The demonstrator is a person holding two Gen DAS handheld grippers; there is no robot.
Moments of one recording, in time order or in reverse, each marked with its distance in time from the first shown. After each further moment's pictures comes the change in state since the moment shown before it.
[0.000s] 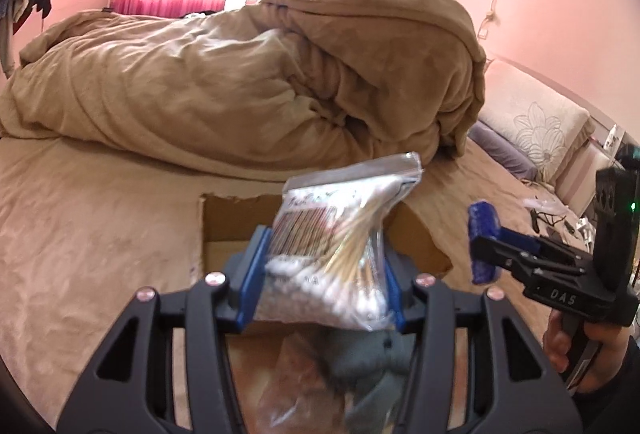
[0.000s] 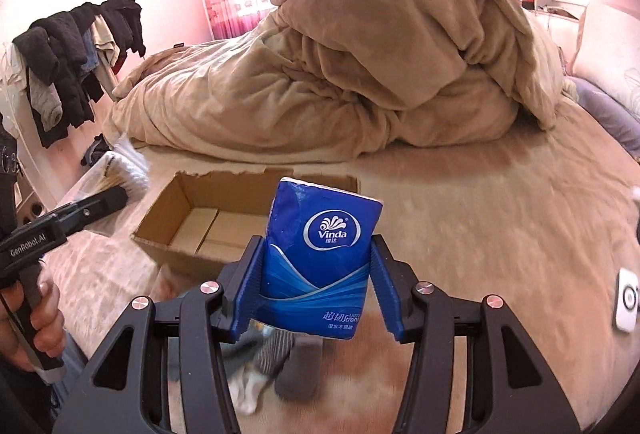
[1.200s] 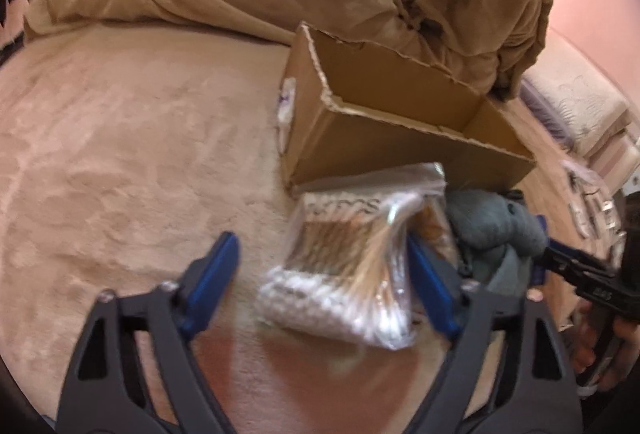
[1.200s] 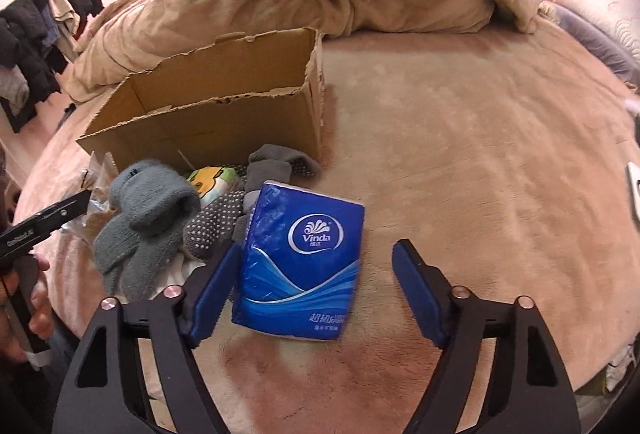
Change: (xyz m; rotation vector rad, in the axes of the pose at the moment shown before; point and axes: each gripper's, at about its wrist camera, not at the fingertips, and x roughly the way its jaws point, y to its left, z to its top) left arm 0.012 0.083 -0.098 -0.137 0.226 0.084; right arm 0.022 -0.019 -0.101 0.125 0.233 -0.048
